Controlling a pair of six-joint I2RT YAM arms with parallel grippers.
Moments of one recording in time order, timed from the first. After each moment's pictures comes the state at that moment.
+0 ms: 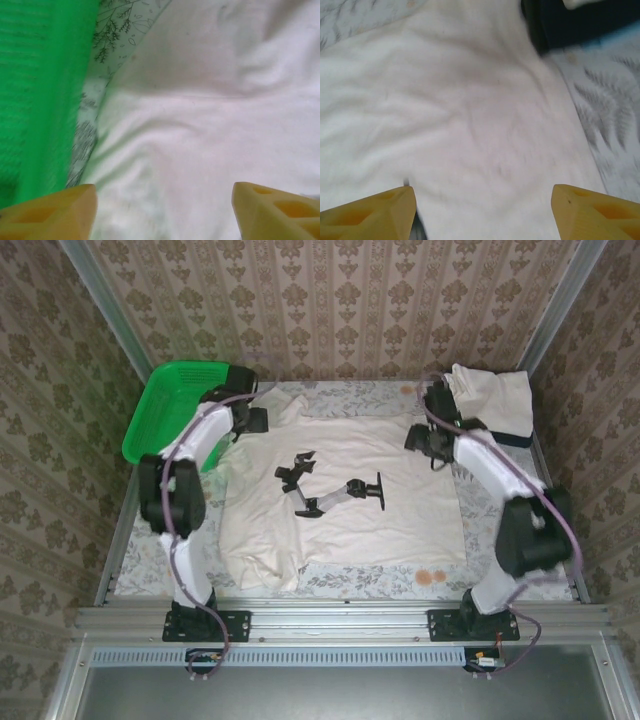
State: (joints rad) left arm -0.28 1.89 1.62 -0.73 -0.17 -0.24; right arm 0.20 1.54 1.19 -0.66 0.18 0.52
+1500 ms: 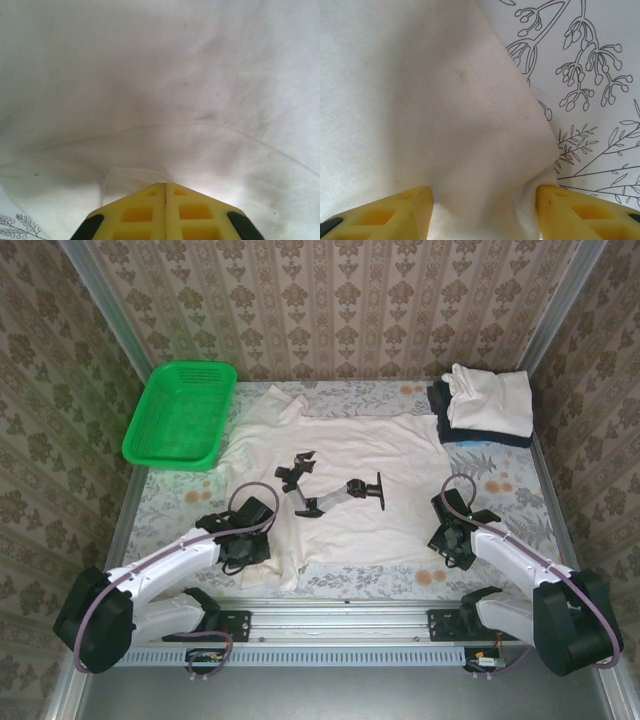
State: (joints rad) left arm -0.71 1.10 0.56 -0.78 -0.08 -0.83; right arm 0.26 1.13 0.49 -0.76 0.18 0.94
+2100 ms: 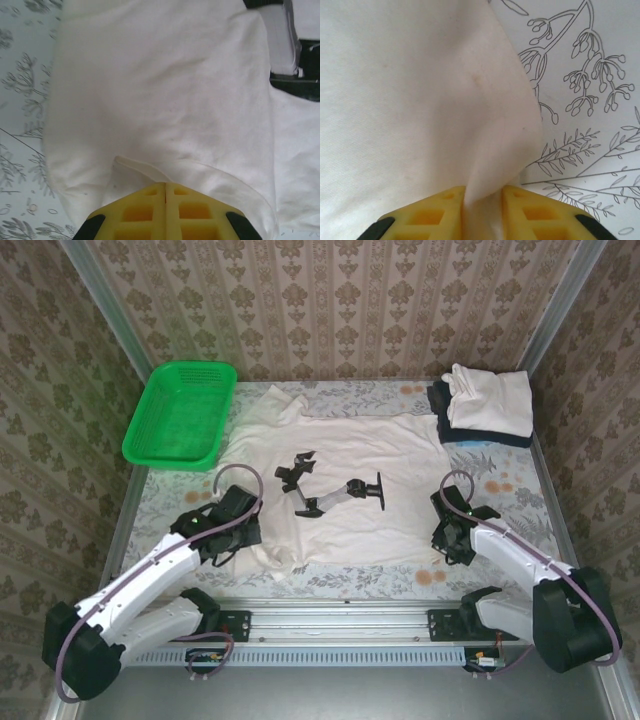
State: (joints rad) left arm -0.66 0.93 0.69 -0.88 -0.20 -0.74; right arm 0.26 1.13 0.53 -0.80 0.18 0.90
